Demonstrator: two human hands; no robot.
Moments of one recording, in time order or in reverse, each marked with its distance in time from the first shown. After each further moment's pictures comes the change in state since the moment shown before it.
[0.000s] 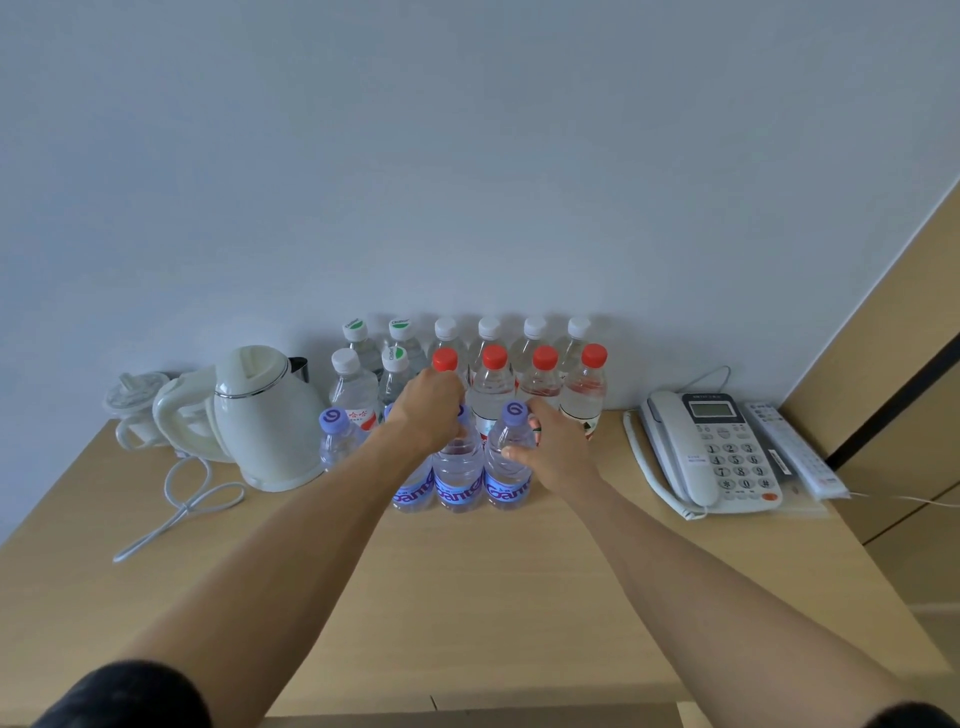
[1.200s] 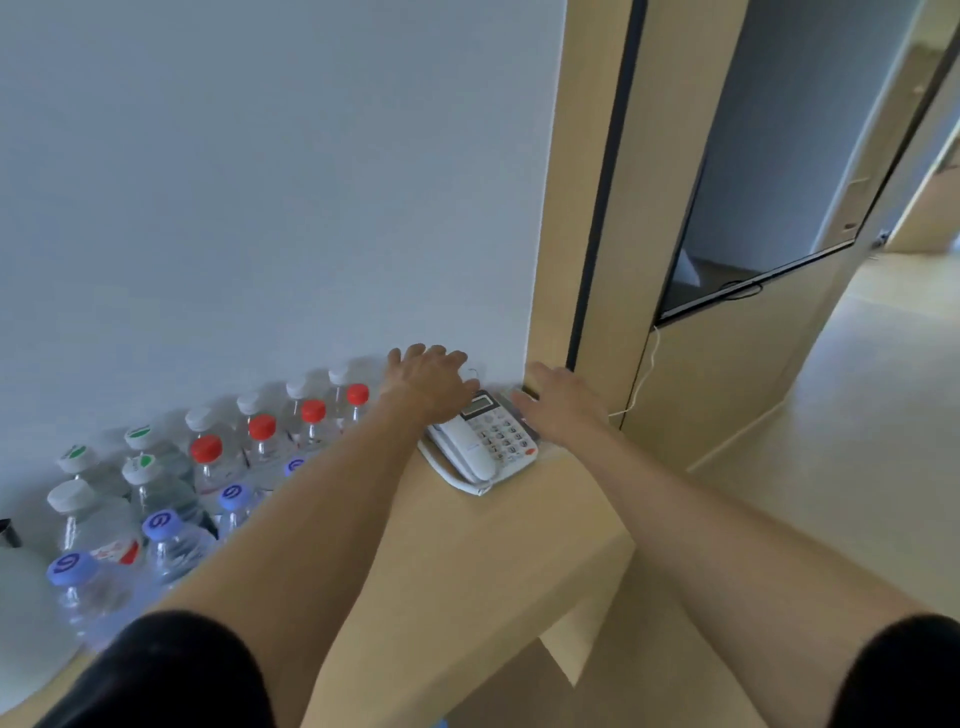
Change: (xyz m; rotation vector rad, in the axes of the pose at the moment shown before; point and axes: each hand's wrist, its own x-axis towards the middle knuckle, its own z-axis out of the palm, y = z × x) left_hand 0.004 0.242 -0.034 0.209 0.033 0.528; right_hand -0.122 0.040 -0.225 -0.512 0.303 0.485
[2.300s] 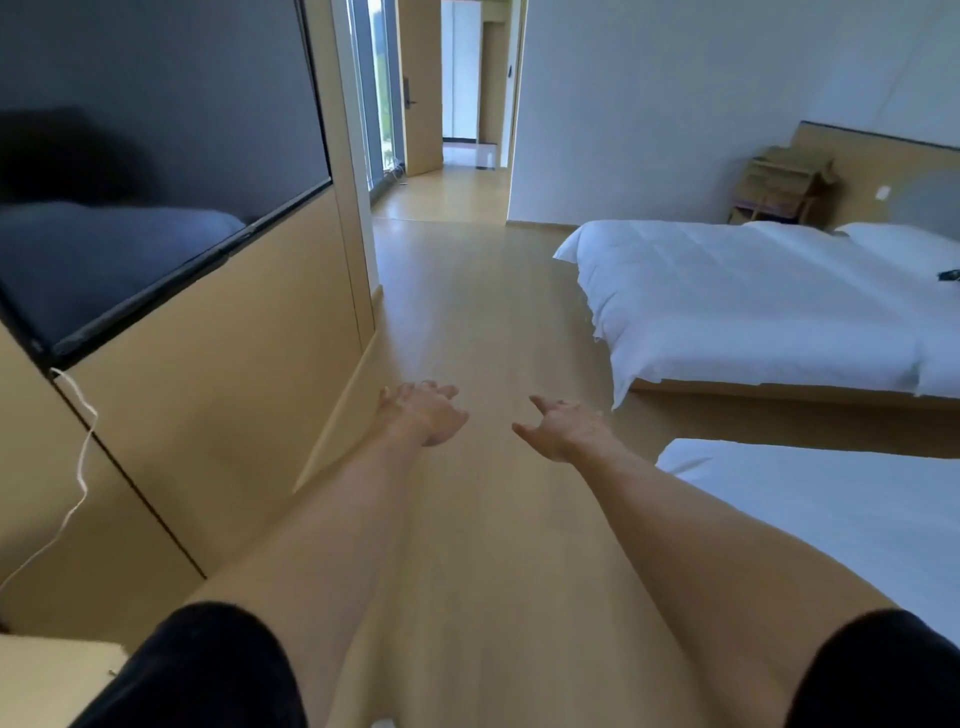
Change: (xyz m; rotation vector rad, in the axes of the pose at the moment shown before) left_hand 0.012 0.696 0.059 0.019 -0.312 0.811; right_hand -0.280 0.567 -0.175 -0.103 -0.063 1.023
